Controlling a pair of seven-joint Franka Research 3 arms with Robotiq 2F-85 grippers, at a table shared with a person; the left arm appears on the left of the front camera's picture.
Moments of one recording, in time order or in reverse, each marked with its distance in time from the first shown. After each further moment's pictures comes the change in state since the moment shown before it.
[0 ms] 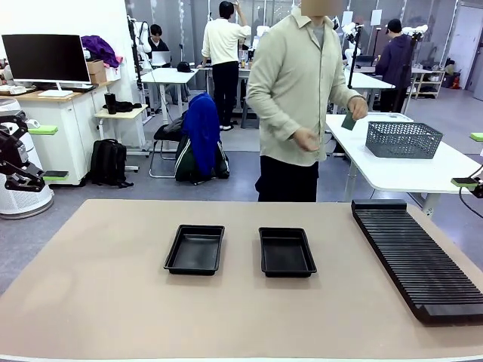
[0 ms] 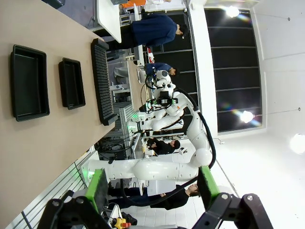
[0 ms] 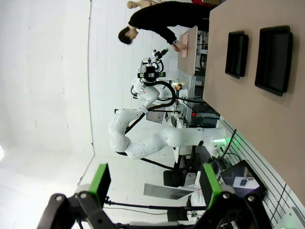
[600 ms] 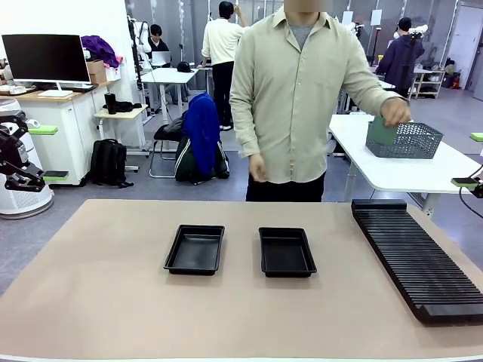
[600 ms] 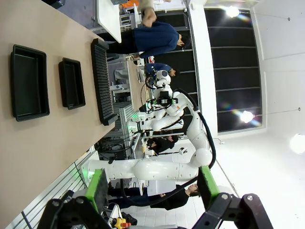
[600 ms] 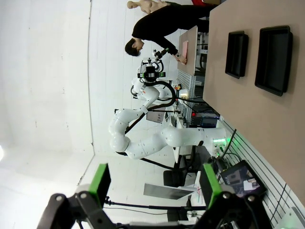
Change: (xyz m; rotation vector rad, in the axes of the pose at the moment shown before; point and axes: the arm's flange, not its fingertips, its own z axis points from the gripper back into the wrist) left arm 0.000 0.000 0.000 0.000 0.000 0.000; right arm 0.000 0.000 0.000 0.000 0.000 0.000
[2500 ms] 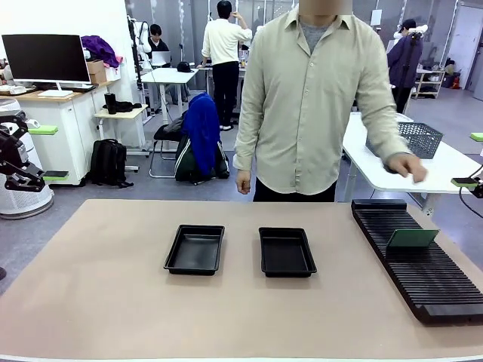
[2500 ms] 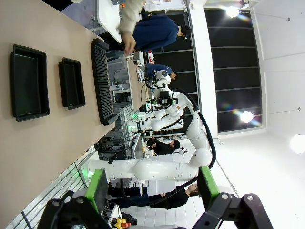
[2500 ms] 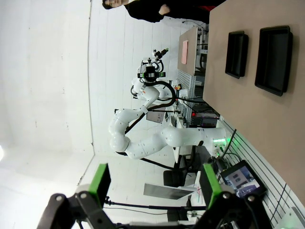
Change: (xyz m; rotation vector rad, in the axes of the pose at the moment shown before) left arm 0.000 0.000 0.000 0.000 0.000 0.000; right arm 0.000 0.000 0.000 0.000 0.000 0.000
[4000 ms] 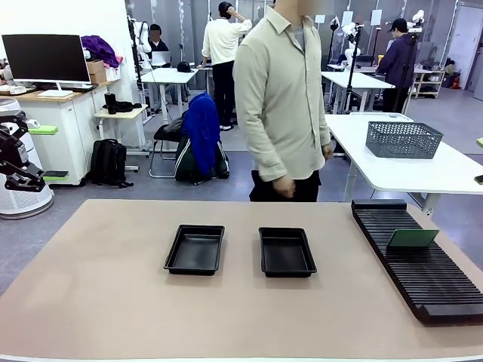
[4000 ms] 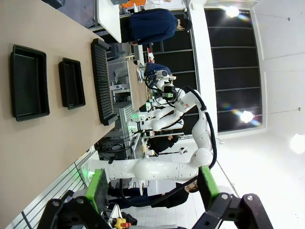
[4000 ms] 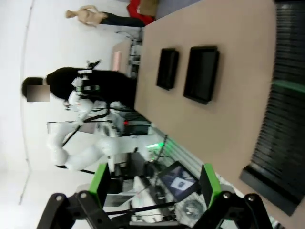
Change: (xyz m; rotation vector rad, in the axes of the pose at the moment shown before) left arm 0.000 0.000 0.000 0.000 0.000 0.000; right arm 0.027 0.045 0.048 -0.425 -0.061 0.101
